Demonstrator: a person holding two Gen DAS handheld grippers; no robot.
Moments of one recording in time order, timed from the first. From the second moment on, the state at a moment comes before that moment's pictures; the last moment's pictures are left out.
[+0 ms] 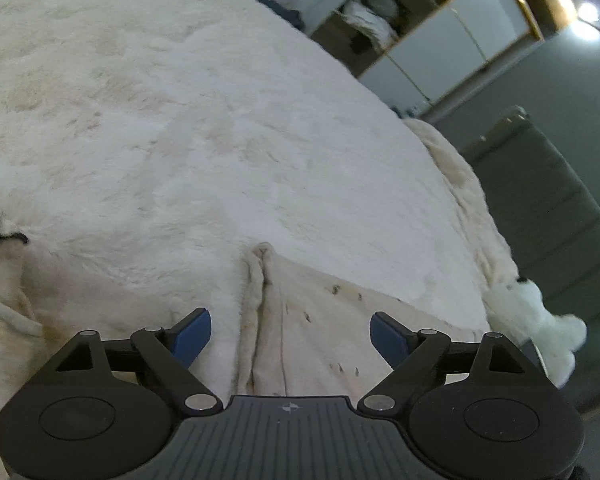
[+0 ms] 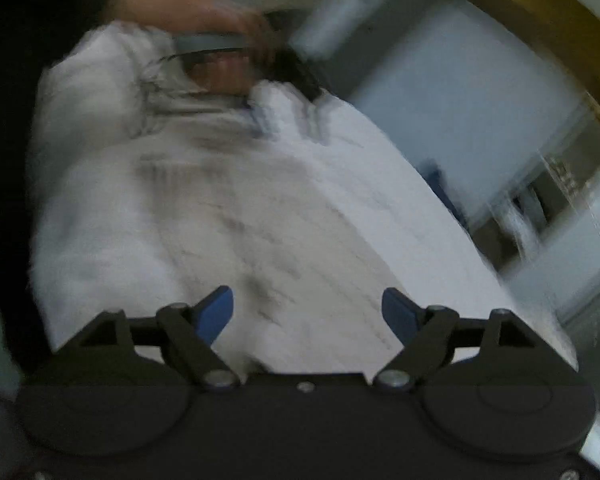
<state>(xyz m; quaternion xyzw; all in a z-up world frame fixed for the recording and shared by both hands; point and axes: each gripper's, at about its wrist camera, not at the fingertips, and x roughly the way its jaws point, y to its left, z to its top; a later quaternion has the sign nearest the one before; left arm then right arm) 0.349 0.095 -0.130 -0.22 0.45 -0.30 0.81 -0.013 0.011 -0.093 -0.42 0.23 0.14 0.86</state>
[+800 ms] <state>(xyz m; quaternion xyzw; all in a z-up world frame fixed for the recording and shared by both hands) 0.328 0.149 -0.134 -0.23 0.44 -0.29 0.82 0.052 0.106 -0.122 -0.49 0.14 0.20 0.84</state>
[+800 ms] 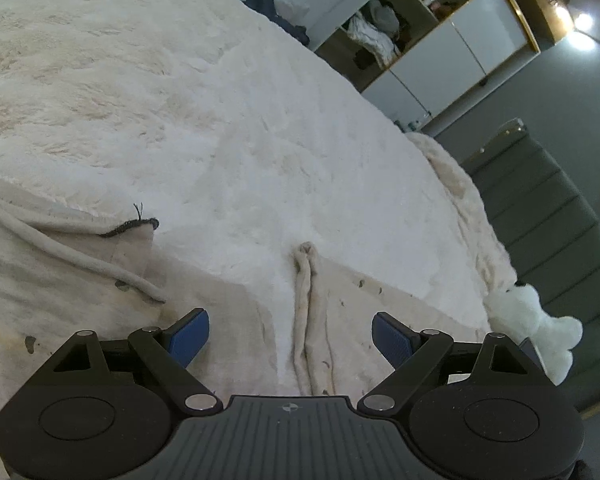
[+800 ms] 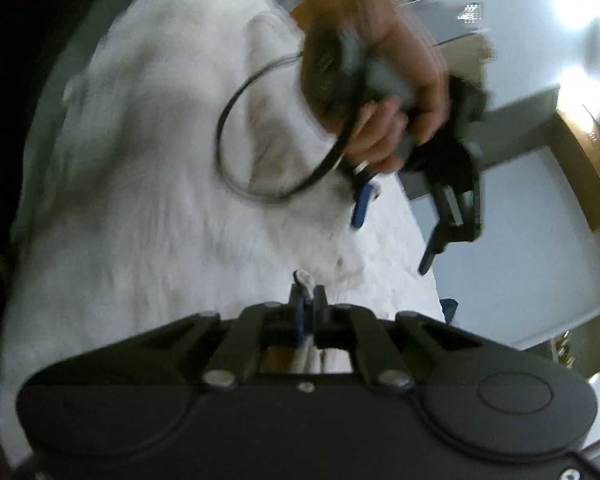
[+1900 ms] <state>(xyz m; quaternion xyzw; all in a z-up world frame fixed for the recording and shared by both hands) 0.328 0.118 -0.129 -0.18 0.45 -0.30 0.82 0.047 0.118 -0.155 -0.54 0.13 0.18 0.81</state>
